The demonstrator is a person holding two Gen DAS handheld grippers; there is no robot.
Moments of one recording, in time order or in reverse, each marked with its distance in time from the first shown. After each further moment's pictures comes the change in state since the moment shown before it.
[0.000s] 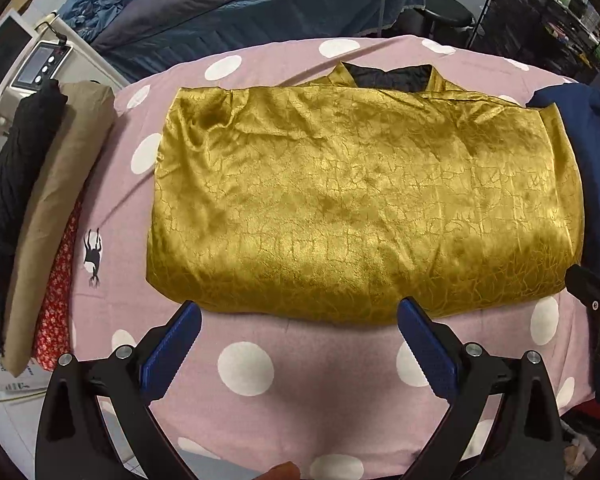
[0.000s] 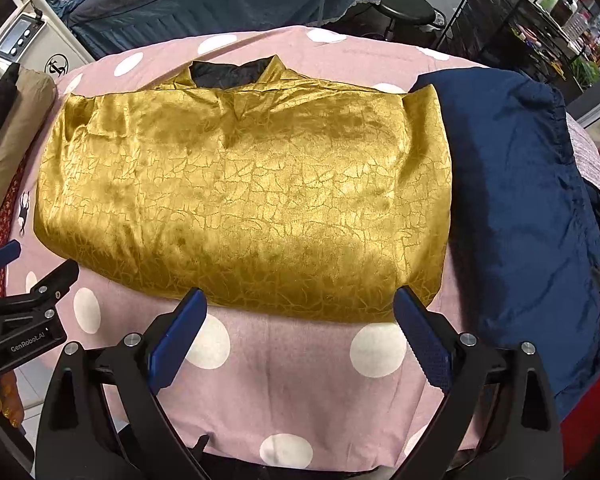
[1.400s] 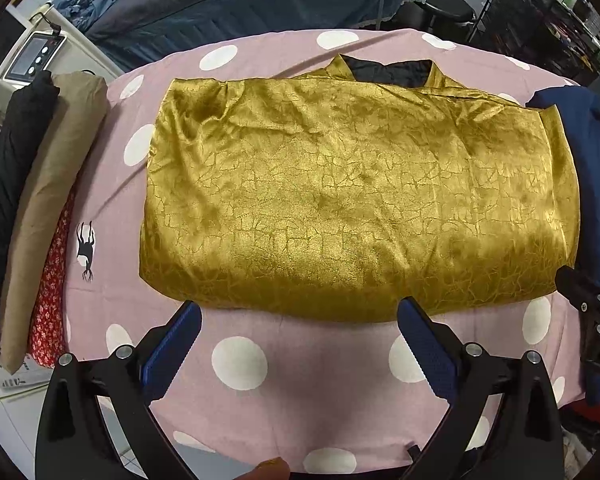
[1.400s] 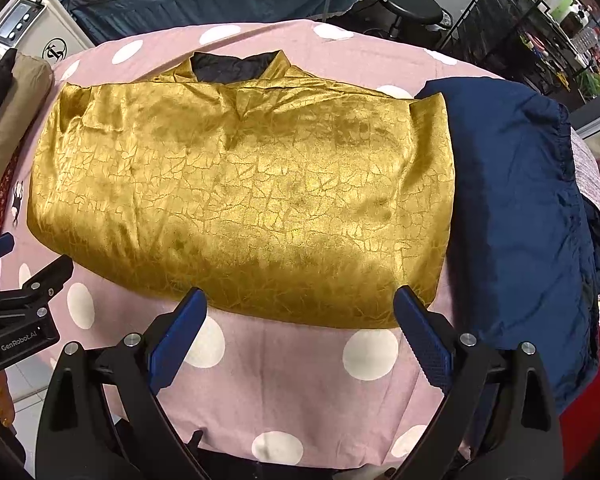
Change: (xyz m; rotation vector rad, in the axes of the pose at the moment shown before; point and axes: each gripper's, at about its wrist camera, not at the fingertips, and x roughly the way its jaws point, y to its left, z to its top) left arm 0.003 0.001 0.003 -0.018 0.039 -0.033; right arm 0.004 0.007 0.014 -0.039 0.039 -0.028
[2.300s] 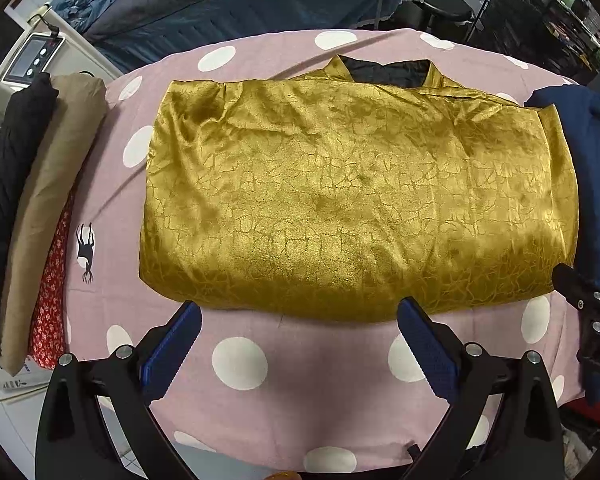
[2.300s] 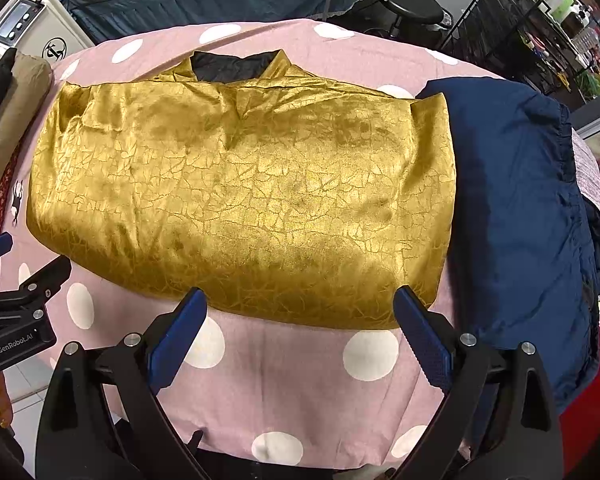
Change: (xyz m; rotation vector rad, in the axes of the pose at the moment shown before) left arm -0.001 -0.001 0.002 0.007 0.004 -0.002; right arm 0.000 0.000 0.001 -0.001 0.002 -0.002
